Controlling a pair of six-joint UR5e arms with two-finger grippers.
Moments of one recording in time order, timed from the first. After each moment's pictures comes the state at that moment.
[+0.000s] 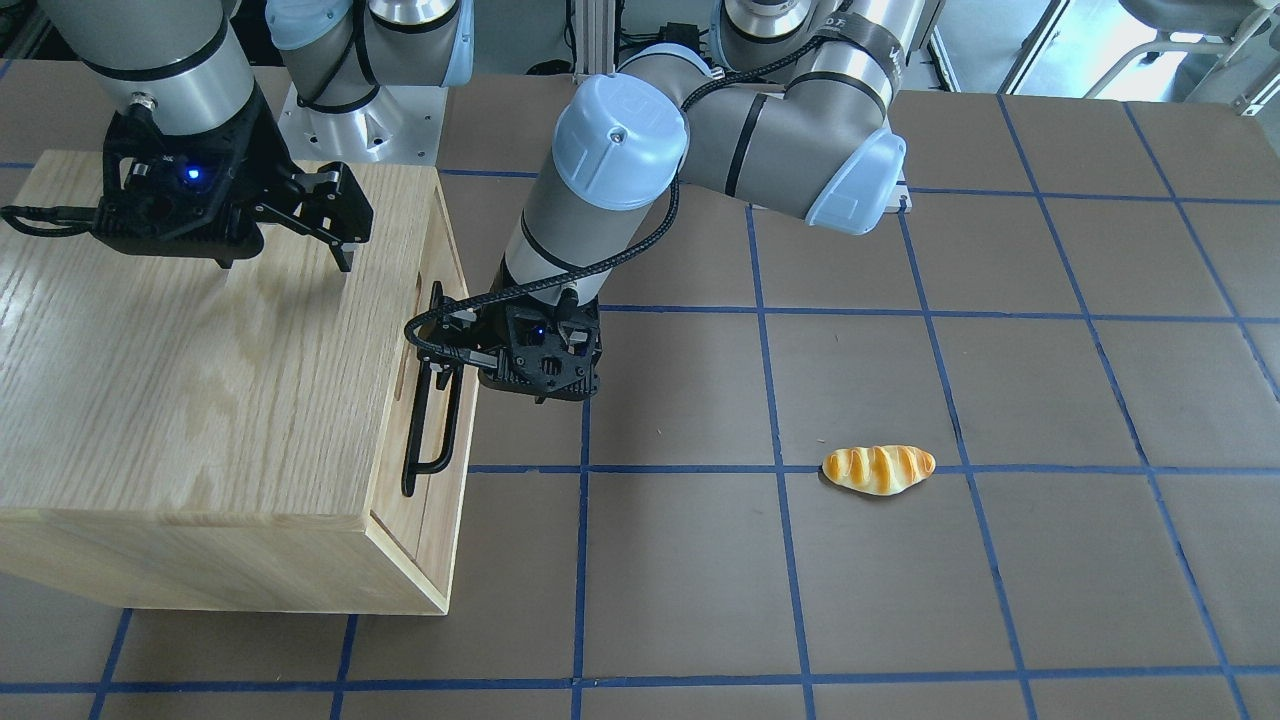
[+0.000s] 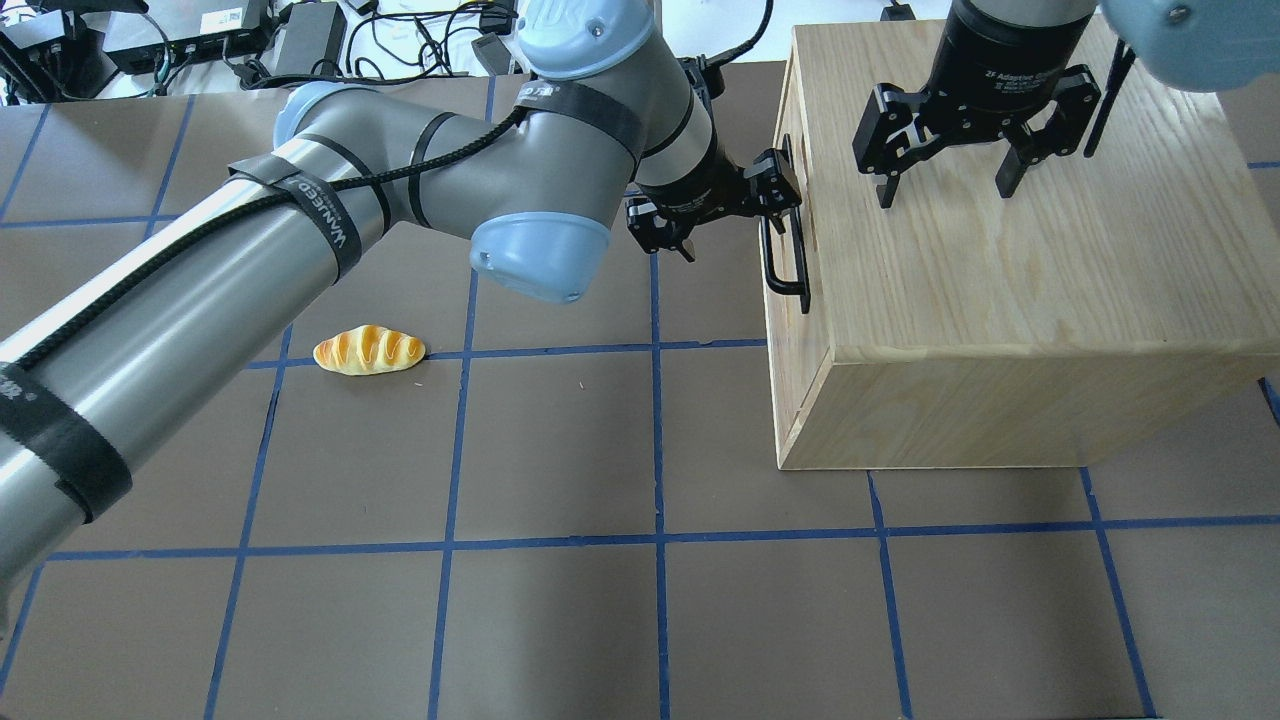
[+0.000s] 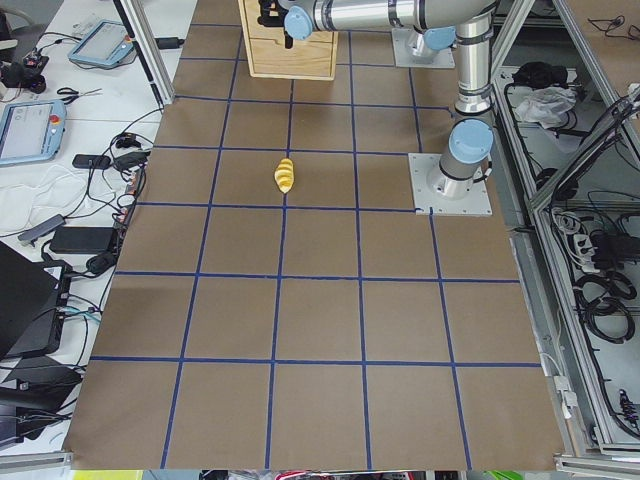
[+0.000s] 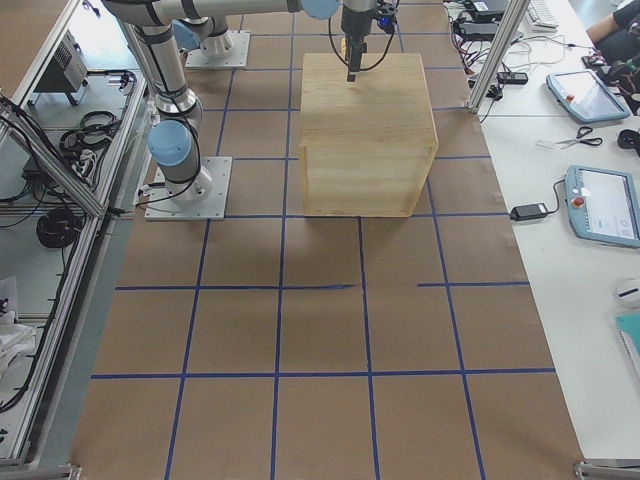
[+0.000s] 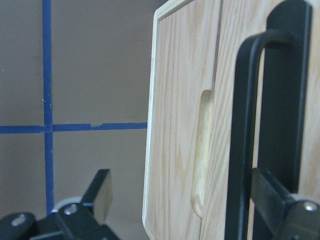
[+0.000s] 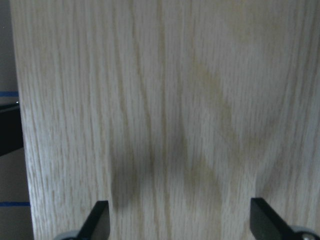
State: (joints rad) left arm -1.96 -1.96 -1.51 -0.99 1.27 -0.50; right arm 1.60 -1.49 1.43 -1.47 -1.61 0.02
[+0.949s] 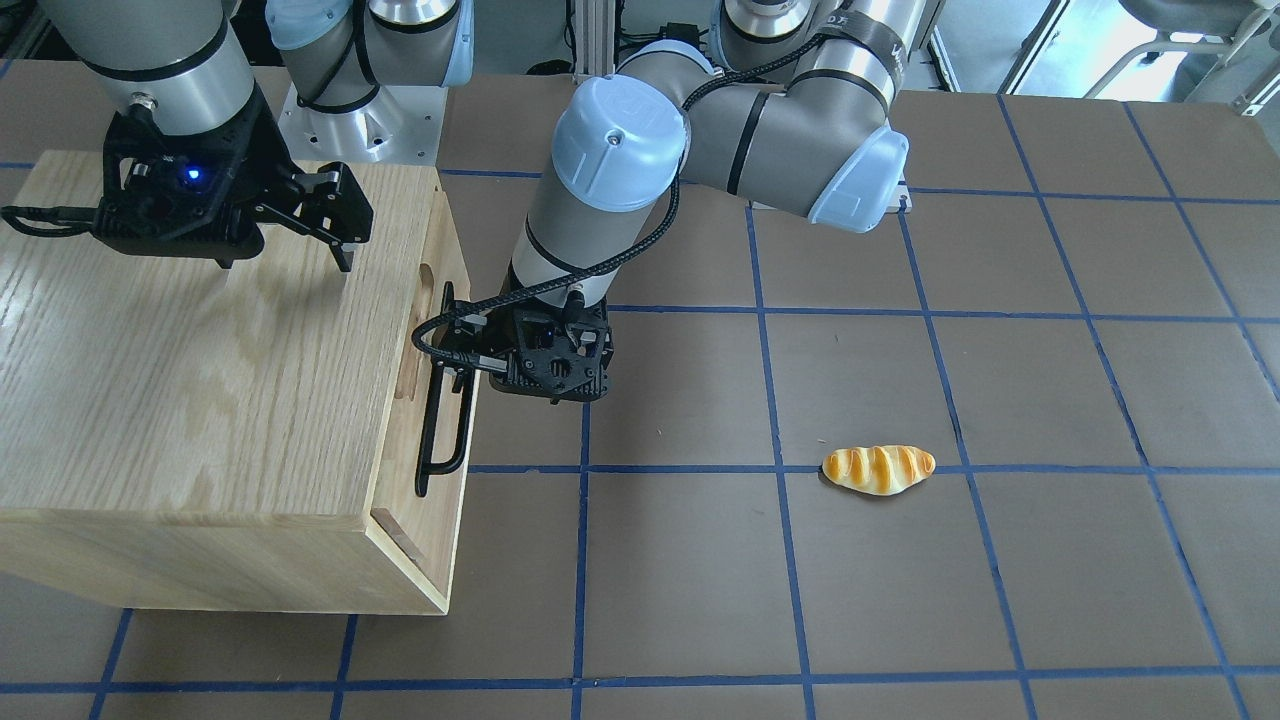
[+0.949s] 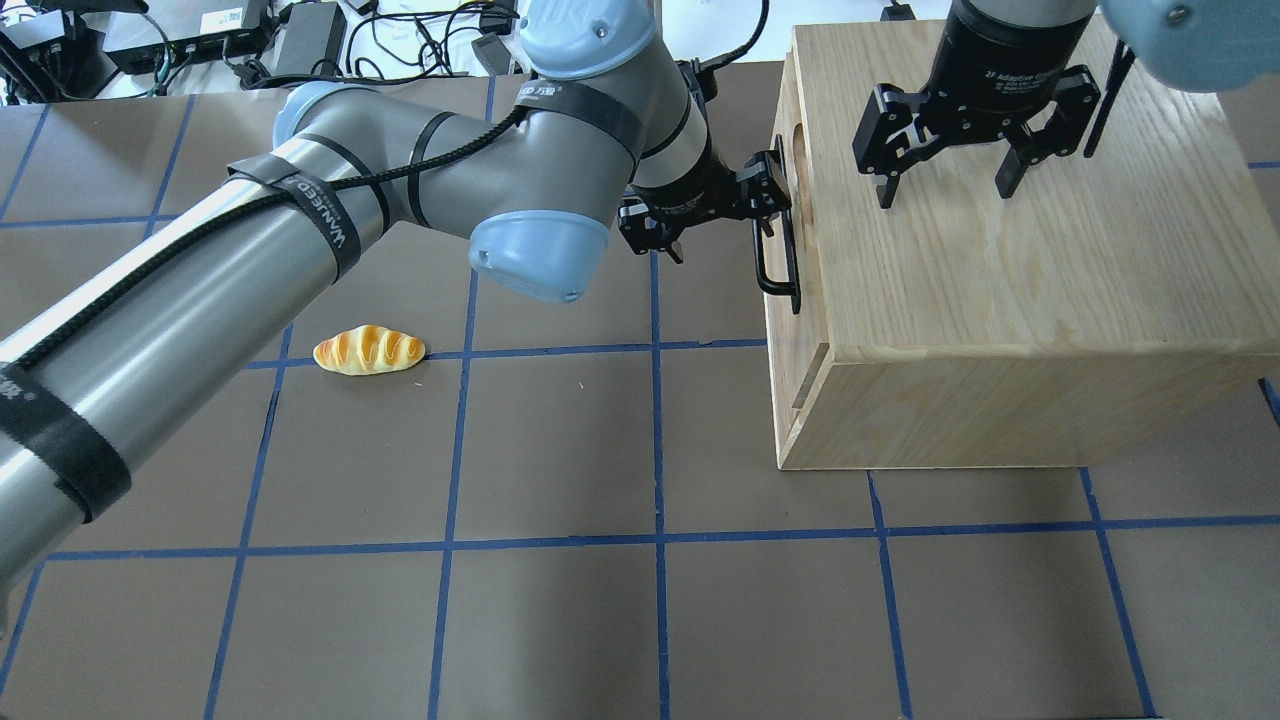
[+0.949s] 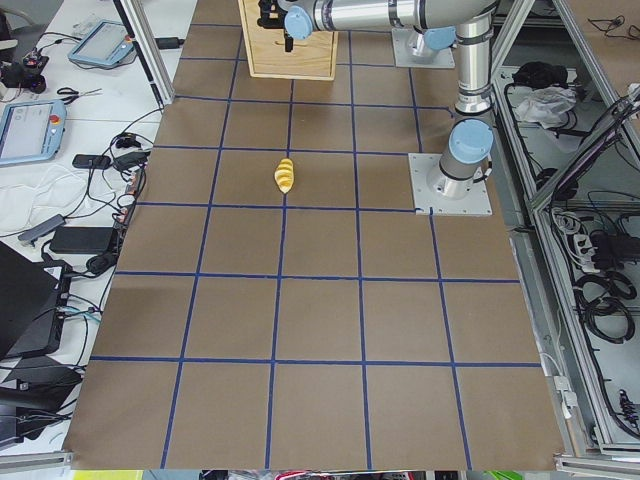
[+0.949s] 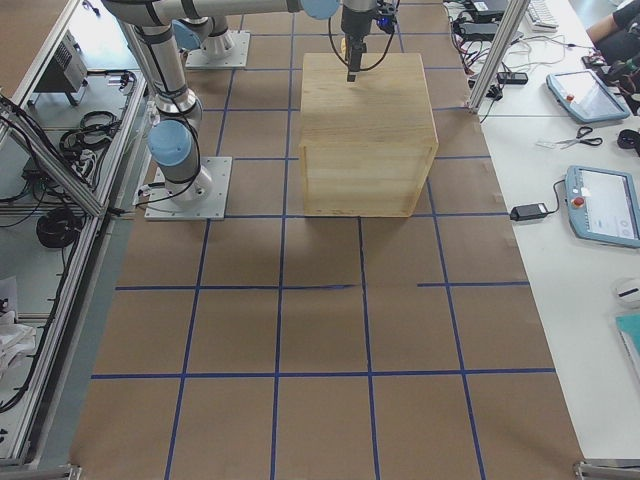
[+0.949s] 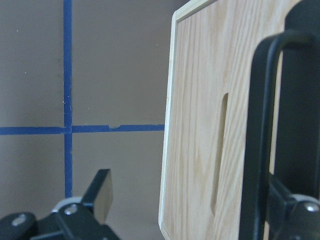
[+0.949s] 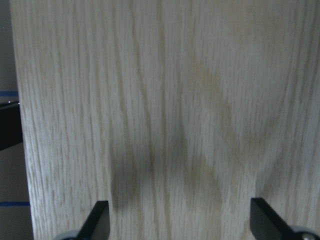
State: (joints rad) left arm -1.96 -1.95 -1.51 -1.03 1.30 -0.49; right arm 1.60 -1.49 1.43 -1.47 -1.61 0.02
